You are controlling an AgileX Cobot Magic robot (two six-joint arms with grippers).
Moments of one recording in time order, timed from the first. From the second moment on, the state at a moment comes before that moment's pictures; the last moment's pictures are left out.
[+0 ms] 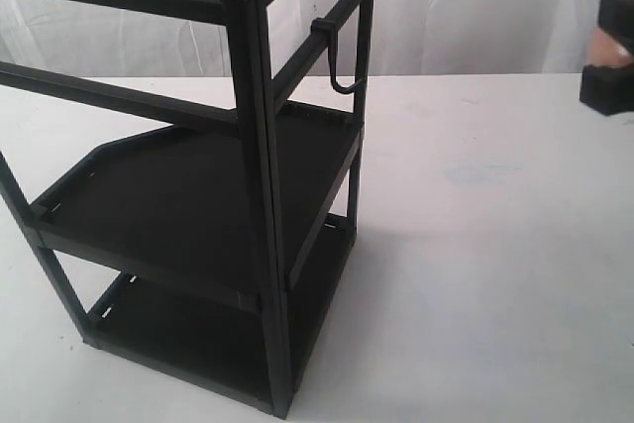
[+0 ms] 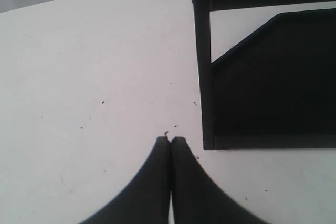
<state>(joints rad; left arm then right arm) -0.11 0.01 0.02 -0.08 0.38 0.20 0.24 0.81 -0.67 0.28 0.07 -0.43</state>
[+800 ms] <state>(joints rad) -0.11 0.01 0.02 -0.08 0.38 0.20 0.01 1.64 -0.67 0.18 -0.88 -0.53</state>
